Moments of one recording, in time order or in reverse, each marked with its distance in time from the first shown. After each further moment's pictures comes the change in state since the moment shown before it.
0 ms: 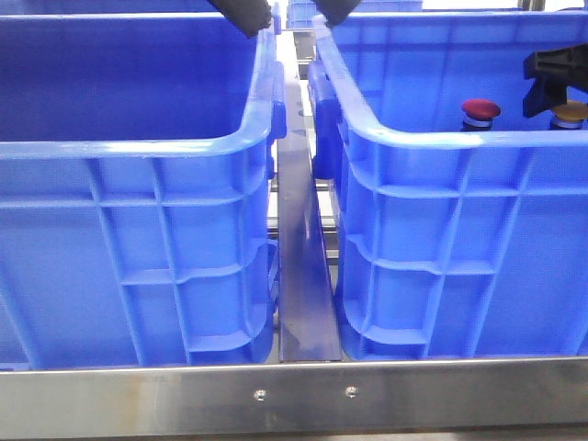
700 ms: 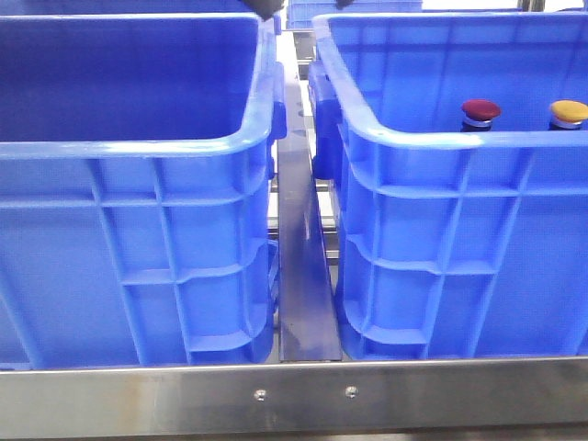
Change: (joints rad) left arm 0.000 0.000 0.000 0.000 -0.072 -0.006; right arm 0.000 -0.526 0.342 0.000 0.040 0.000
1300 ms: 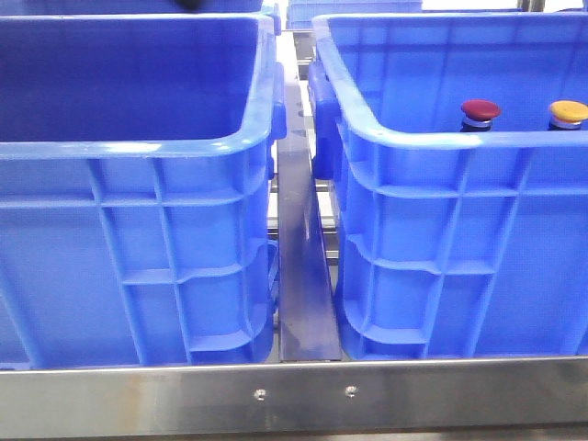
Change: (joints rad) left arm 0.230 -0.151 0.189 0.030 -0.119 -0.072; right arm 0.000 -0.391 0.270 0.009 0.017 0.000
